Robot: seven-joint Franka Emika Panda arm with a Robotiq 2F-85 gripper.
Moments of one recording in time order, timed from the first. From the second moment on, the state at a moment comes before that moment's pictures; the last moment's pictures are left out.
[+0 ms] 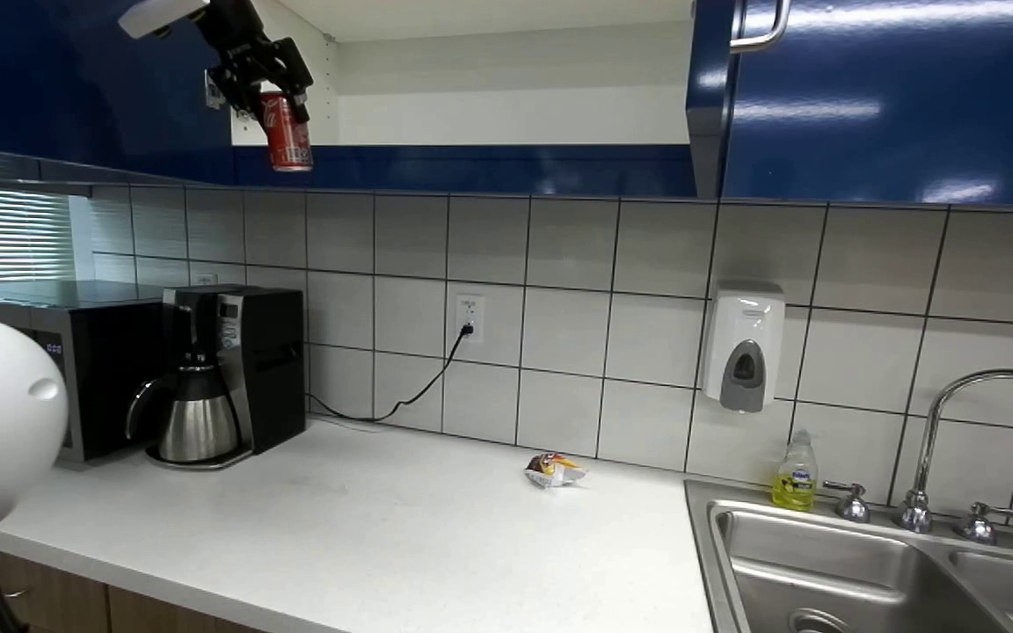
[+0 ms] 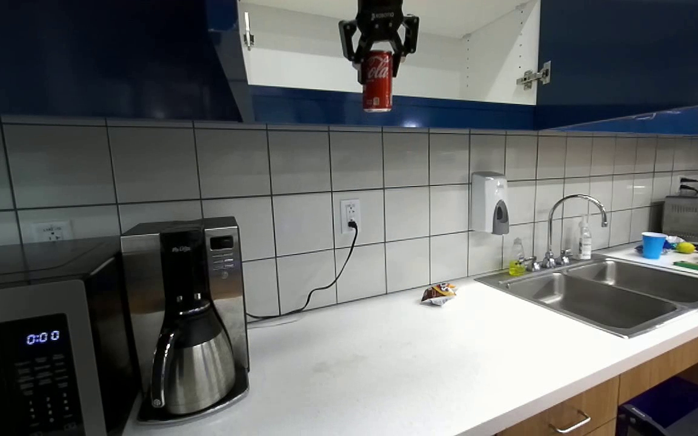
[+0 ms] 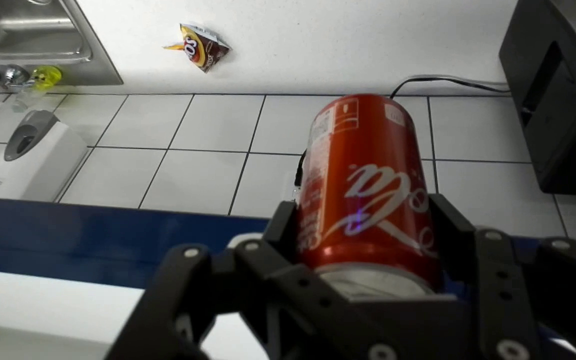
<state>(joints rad) 0.14 -0.34 0.28 -1.81 -0.36 1.92 0.48</state>
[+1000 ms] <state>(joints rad) 0.13 -0.07 0.27 -1.35 -0.47 1.75 0.48</state>
